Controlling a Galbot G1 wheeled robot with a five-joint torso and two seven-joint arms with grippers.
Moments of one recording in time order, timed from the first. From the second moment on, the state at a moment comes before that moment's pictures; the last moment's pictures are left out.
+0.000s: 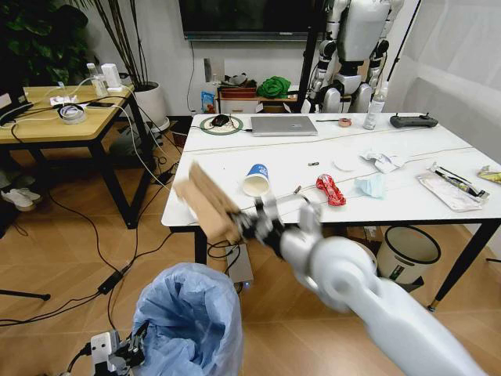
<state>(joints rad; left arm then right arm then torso) 2.12 -1.29 -0.74 -2.38 -0.77 0.33 -0.13 -0.96 0.88 -0.06 2.35 1.21 -0.63 0.40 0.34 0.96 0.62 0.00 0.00</state>
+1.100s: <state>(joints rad) 2.07 -1.30 -0.74 -2.45 -0.92 0.49 -0.38 -1.15 0.71 -0.03 2.50 1.43 -0.63 0.39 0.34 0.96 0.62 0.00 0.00</state>
